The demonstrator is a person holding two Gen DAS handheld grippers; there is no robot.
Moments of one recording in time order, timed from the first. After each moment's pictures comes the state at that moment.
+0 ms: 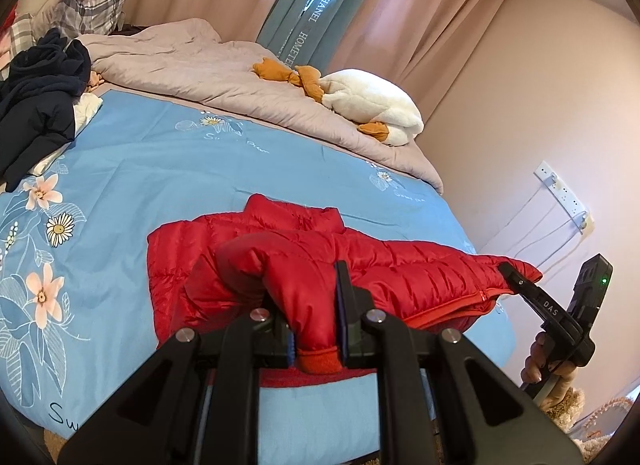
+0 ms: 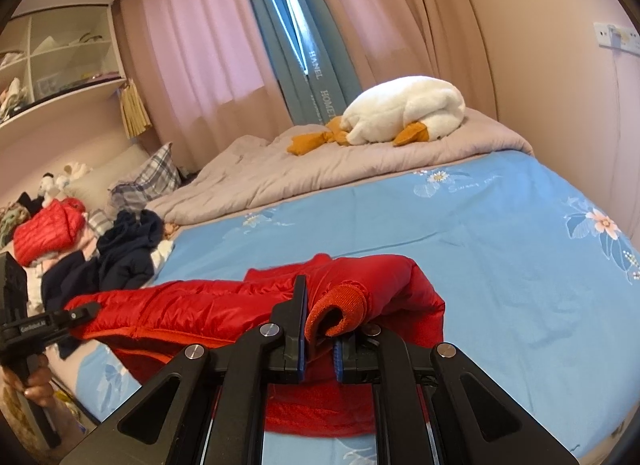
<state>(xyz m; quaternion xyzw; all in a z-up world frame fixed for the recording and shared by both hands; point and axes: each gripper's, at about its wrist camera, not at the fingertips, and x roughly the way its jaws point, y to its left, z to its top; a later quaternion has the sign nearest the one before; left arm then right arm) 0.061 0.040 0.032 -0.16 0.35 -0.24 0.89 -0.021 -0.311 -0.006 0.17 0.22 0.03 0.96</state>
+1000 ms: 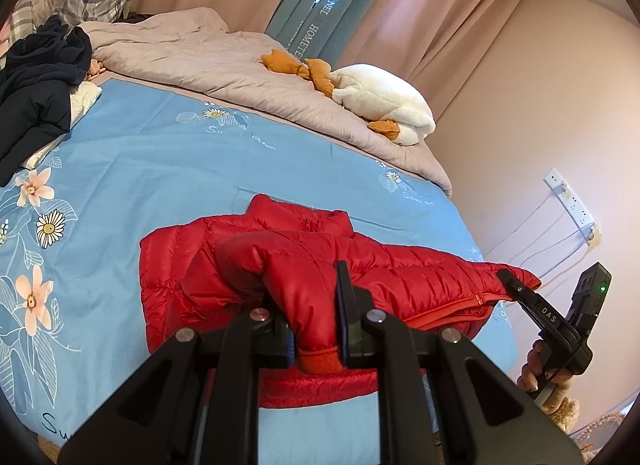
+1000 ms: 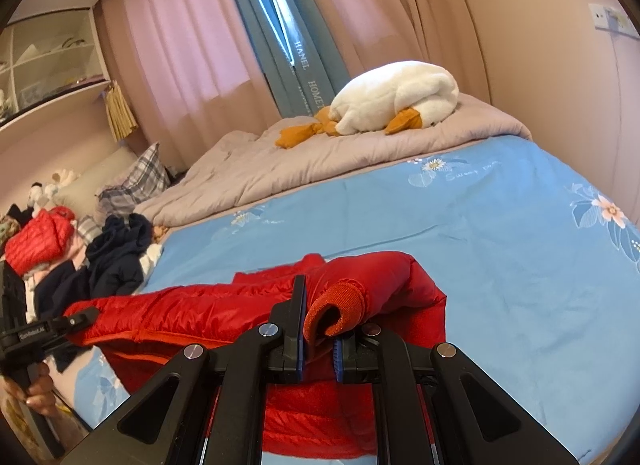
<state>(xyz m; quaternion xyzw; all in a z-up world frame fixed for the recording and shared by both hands) 0.091 0.032 0.022 -0.17 0.37 -0.23 0.88 0.006 -0.315 -0.015 0.19 0.23 0.02 0.95</state>
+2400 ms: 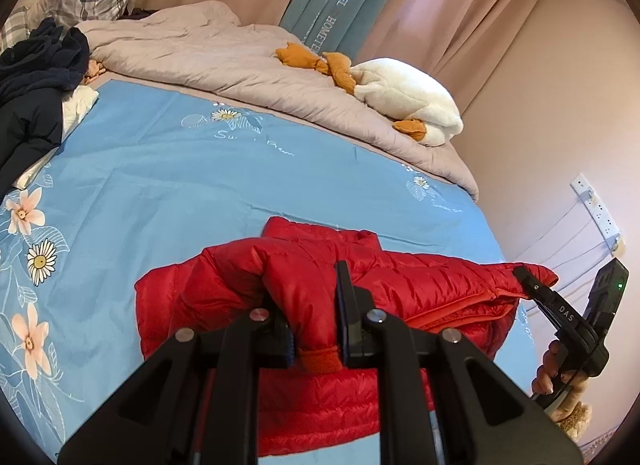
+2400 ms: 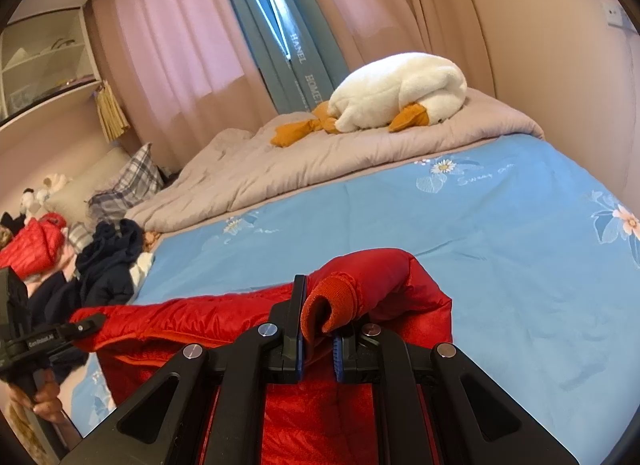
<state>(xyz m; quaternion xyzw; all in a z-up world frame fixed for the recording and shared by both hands) 0.168 0.020 0.006 -0.16 0.39 -0.20 0.89 0.058 -0.313 -0.015 0.20 0.25 0.01 0.95</state>
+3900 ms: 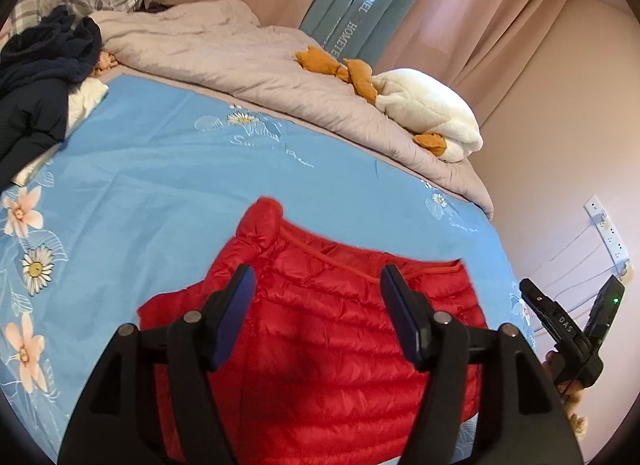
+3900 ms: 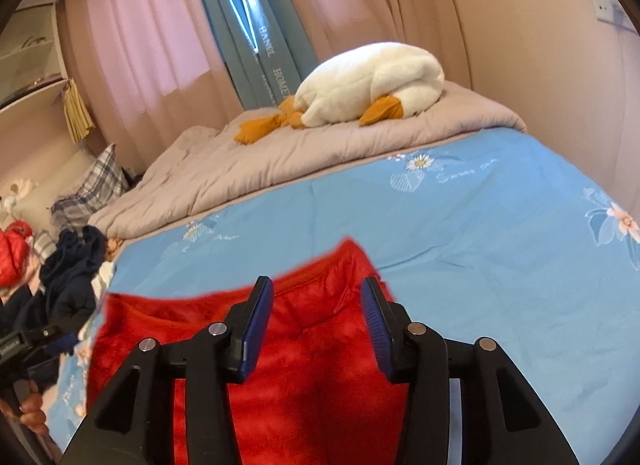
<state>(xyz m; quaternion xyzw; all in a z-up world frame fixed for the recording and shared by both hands) 0.195 0.030 0.000 -0.18 0.38 -0.16 0.89 0.089 -0.327 -0.024 0.20 0.26 -0.04 0.94</state>
